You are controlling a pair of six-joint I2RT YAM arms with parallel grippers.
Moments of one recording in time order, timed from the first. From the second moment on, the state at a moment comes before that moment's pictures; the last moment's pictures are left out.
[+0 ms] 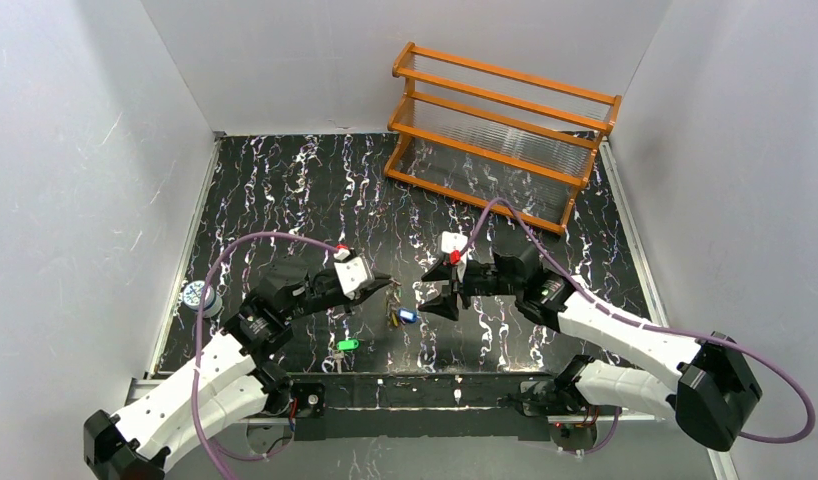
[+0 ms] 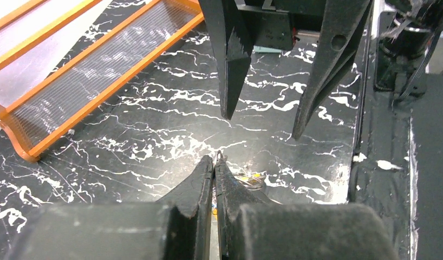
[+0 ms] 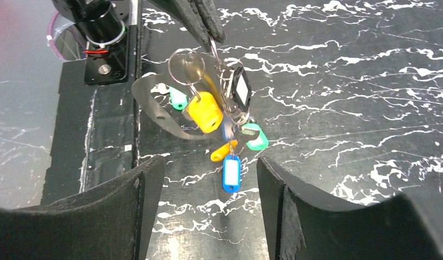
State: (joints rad) left arm -0.72 0.67 0.52 -0.01 0.46 0.26; right arm 0.82 1.07 0.63 0.12 -0.68 -0.17
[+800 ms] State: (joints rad) left arm -0.89 1.09 0.46 0.16 0.61 0.42; right arm 0.82 0.87 0.49 0.15 -0.32 -0.04
